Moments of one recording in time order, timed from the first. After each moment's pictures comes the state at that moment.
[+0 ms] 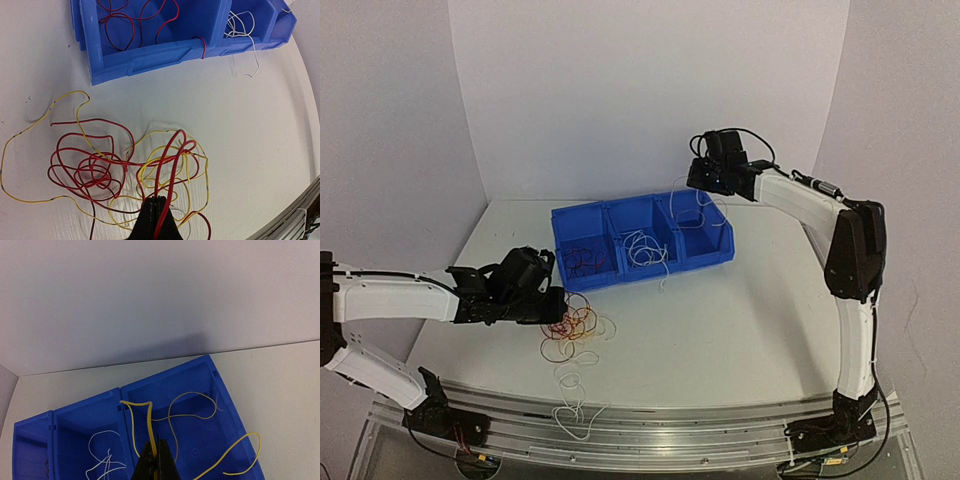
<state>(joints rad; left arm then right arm) -0.88 1.30 0.72 -0.24 -0.18 -0.76 0.51 2.14 1.99 -0.35 0.28 0.46</state>
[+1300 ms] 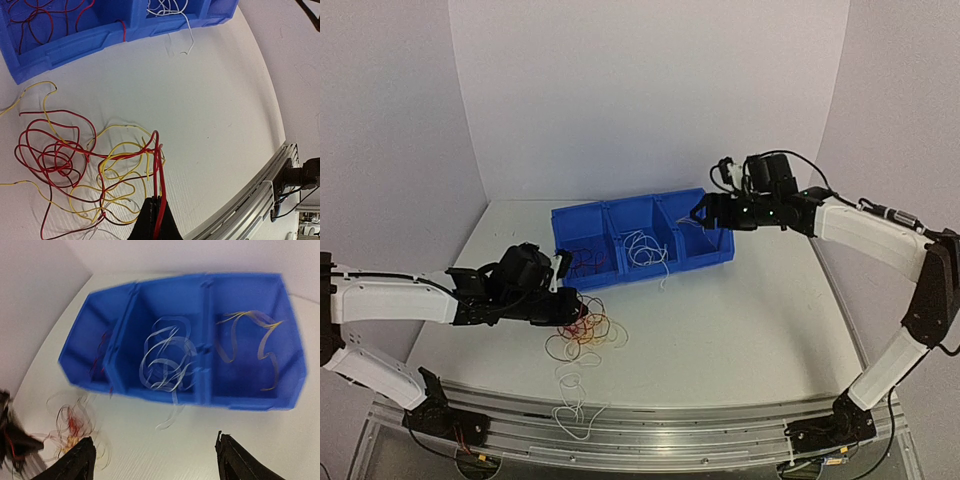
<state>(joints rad) -0.91 1.30 0.73 -0.14 0.03 -0.75 0.56 1.60 1.33 -0.33 -0.14 0.32</state>
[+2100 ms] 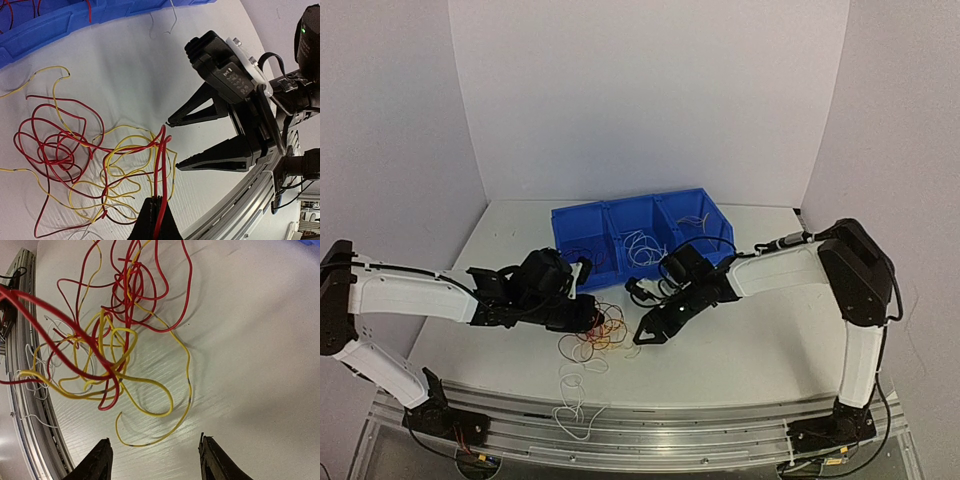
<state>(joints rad) -0.97 1.42 0.79 -0.12 0.05 -0.76 0.84 1.99 1.22 -0.26 -0.49 0.04</state>
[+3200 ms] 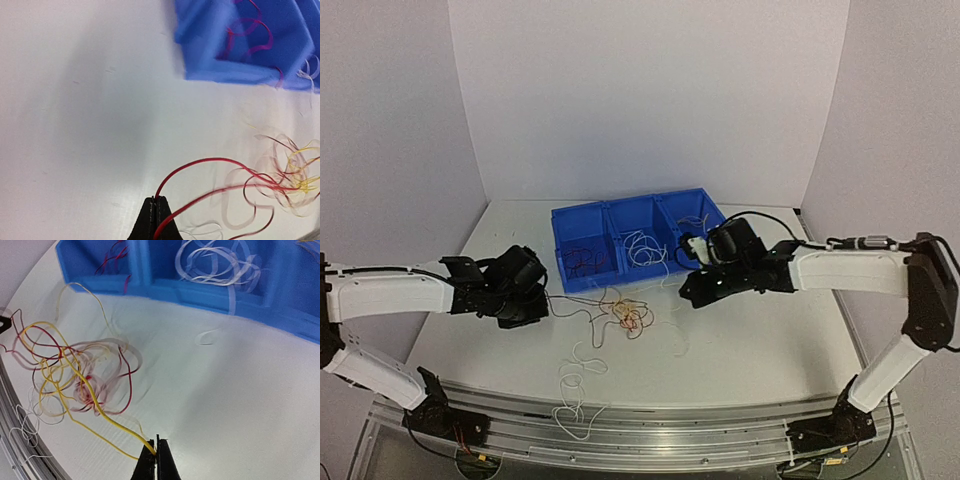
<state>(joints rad) -0.86 1.30 0.79 -0.52 -0.32 -1.02 0.78 1.63 1.05 -0.25 -0.12 0.27</state>
